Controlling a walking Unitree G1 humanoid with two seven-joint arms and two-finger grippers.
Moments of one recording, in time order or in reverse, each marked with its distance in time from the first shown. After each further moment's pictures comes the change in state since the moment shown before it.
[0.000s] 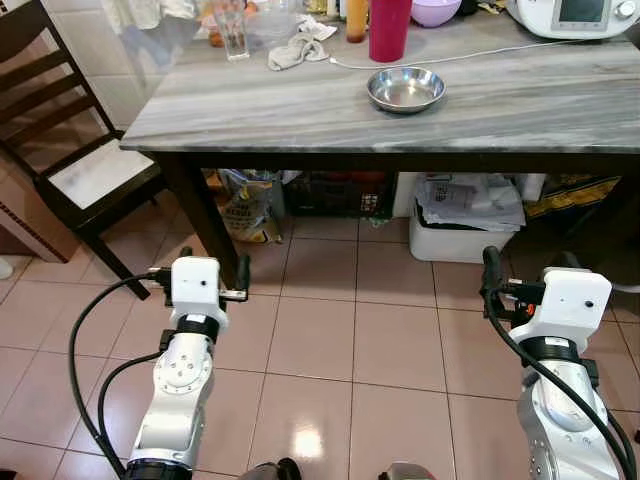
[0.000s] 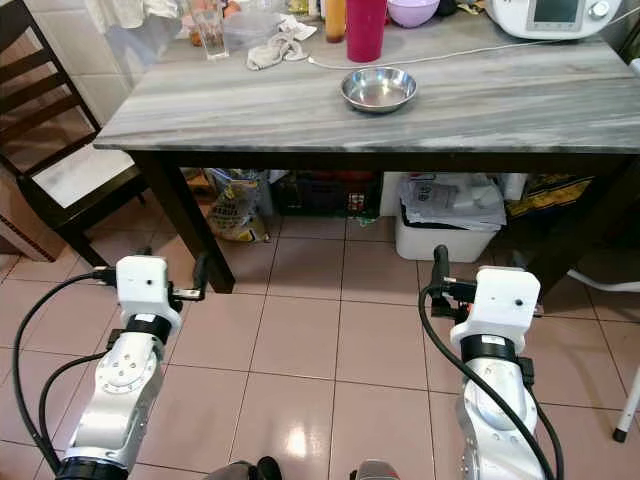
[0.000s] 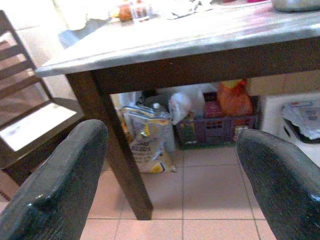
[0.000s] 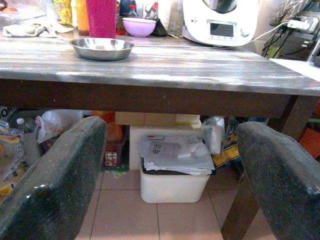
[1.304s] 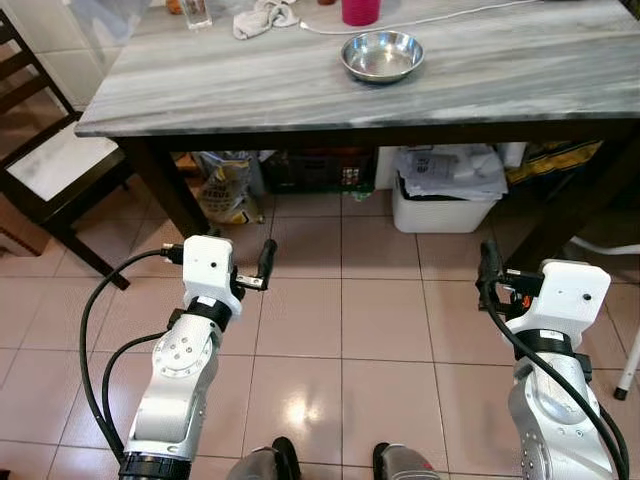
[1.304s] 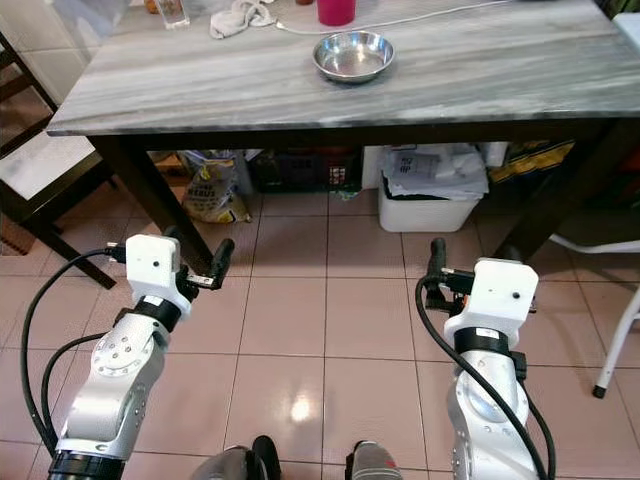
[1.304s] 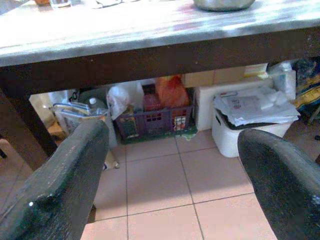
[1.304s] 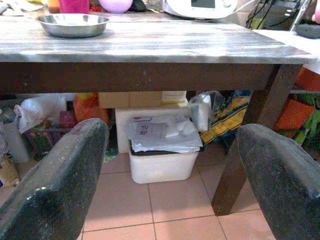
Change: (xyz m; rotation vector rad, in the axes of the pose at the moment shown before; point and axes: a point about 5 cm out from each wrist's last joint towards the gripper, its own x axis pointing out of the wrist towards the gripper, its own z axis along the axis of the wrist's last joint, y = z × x) left arm 0.005 -0.012 0.030 -0.079 -0.029 -0.189; right arm 0.003 0.007 0.006 0.041 0.011 -0.029
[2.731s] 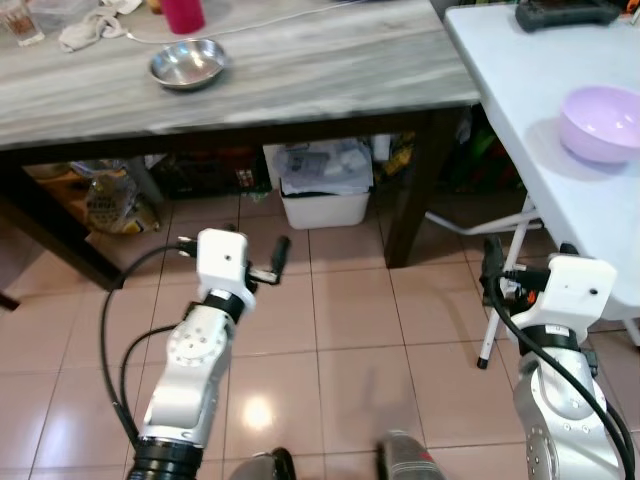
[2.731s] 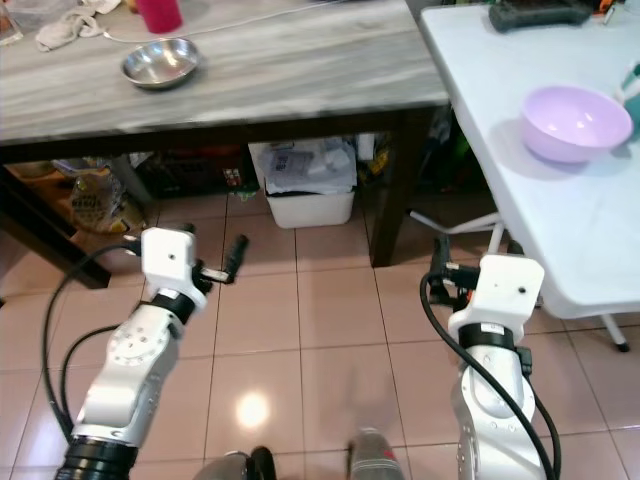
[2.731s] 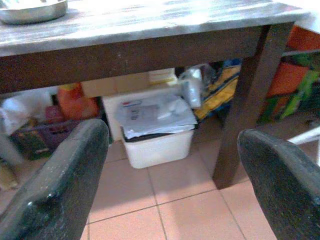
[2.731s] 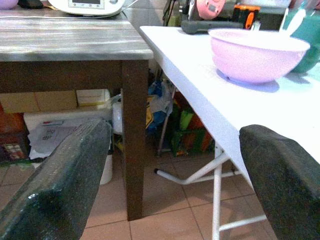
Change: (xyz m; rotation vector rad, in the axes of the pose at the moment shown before) left arm 0.014 -0.010 0.001 -0.036 -0.006 -0.023; right arm 0.005 -0.001 0.007 0.002 -0.018 0.021
